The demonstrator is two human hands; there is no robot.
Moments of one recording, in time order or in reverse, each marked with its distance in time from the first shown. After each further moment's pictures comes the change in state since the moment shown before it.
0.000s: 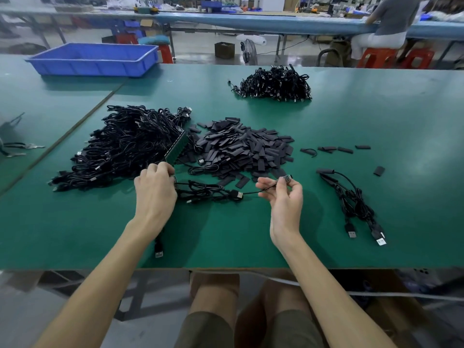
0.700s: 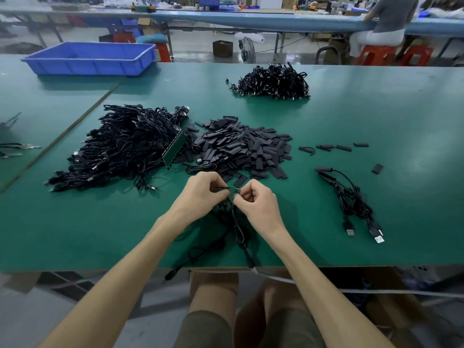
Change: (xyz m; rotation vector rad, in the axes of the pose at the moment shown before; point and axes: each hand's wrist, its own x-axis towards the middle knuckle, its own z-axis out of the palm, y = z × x) left_hand -0.011 0.061 0.019 -0.381 -0.406 0.133; right_hand -0.009 0.006 0.006 -0.721 -0.395 -0.154
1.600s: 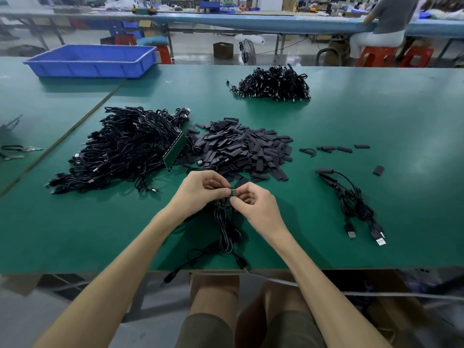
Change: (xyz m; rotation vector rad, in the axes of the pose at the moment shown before) left_hand 0.011 -0.016 -0.008 -0.306 -0.079 0.052; right_hand 0.005 0.005 0.001 0.024 -0.080 -0.011
